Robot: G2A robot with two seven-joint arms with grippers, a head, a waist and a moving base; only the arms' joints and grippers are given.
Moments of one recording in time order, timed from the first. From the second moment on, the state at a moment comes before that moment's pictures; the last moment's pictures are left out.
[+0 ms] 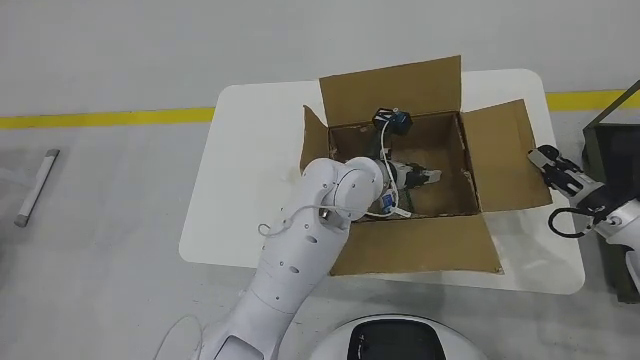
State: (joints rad) left arm 0.66 -1.61 -0.93 -1.35 0.89 0.05 -1.03; right arm -1.52 -0.99 1.80 -1.73 -0.20 -0.31 0.47
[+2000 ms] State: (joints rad) left arm 0.51 -1.73 -0.79 -0.83 1.01 0.34 -0.97; right arm -1.58 -1.00 1.82 -1.83 -0.27 -0.29 0.46
